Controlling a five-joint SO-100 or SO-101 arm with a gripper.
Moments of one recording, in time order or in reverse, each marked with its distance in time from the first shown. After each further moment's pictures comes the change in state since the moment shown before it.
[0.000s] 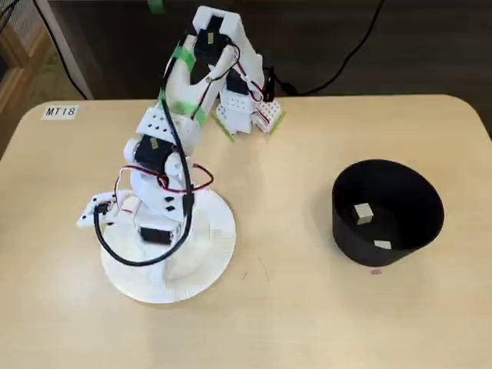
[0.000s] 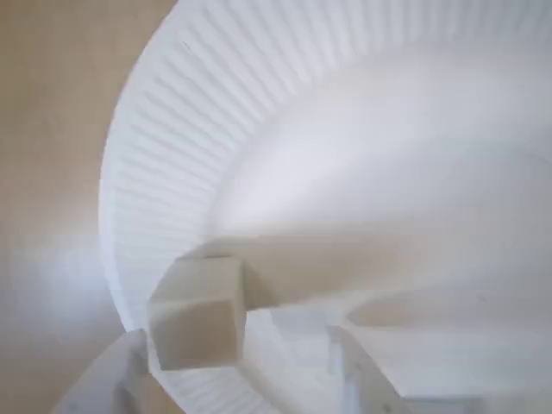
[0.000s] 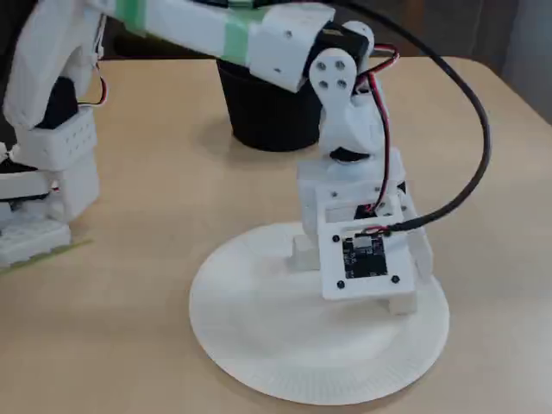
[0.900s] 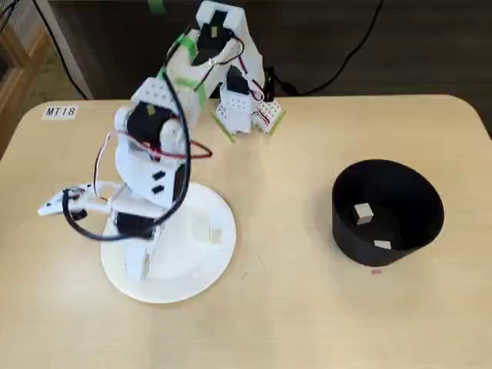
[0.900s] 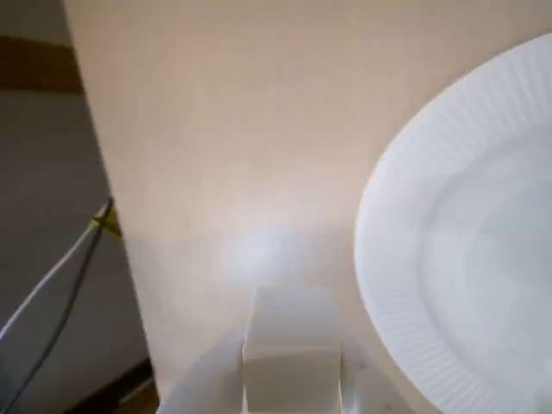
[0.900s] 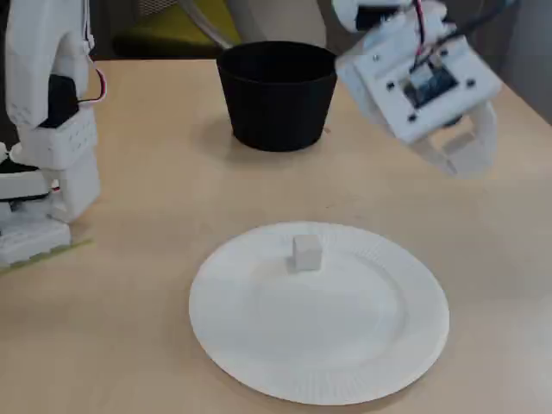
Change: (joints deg) arm -4.7 17.9 -7.6 -5.4 1.0
